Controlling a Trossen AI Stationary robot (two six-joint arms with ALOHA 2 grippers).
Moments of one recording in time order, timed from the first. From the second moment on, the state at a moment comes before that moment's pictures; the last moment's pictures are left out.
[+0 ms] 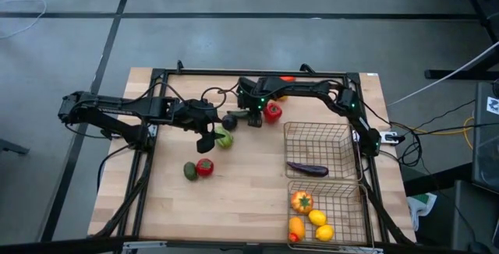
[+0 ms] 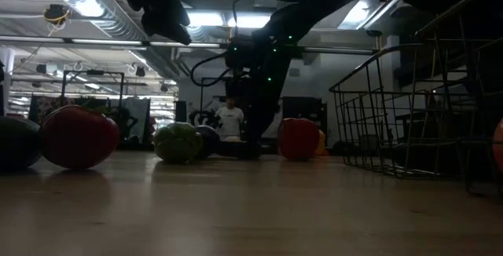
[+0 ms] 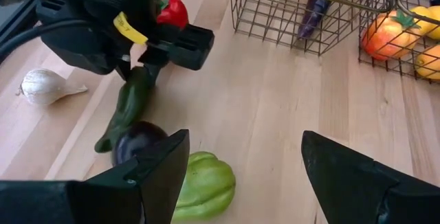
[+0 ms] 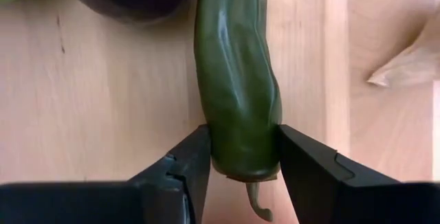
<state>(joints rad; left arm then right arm) 0.01 1.15 0.94 -0.54 -0.11 -0.25 -0.33 2.24 1.80 -0.80 -0.12 -0.26</state>
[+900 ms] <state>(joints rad) 0.01 1.15 0.94 -0.54 -0.11 -0.25 -0.24 2.24 1.80 -0.81 -0.09 -0.26</state>
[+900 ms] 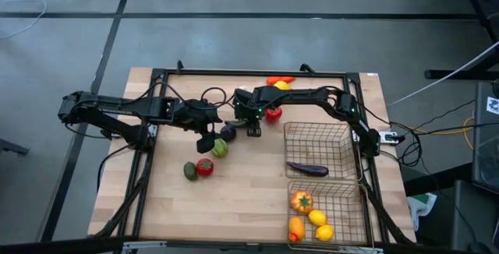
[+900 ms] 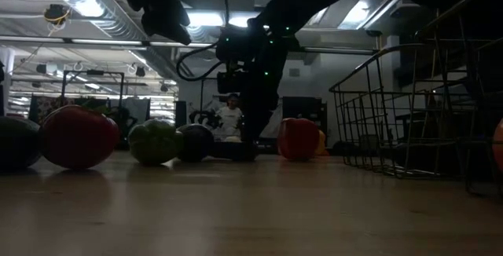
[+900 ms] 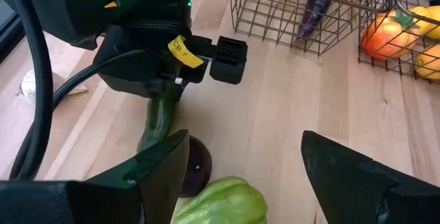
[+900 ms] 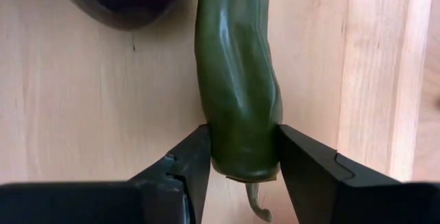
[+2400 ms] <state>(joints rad) 0.01 1.15 0.94 -0.54 -0.11 -0.25 -0.24 2.25 2.20 -1.26 -0.08 -0.27</state>
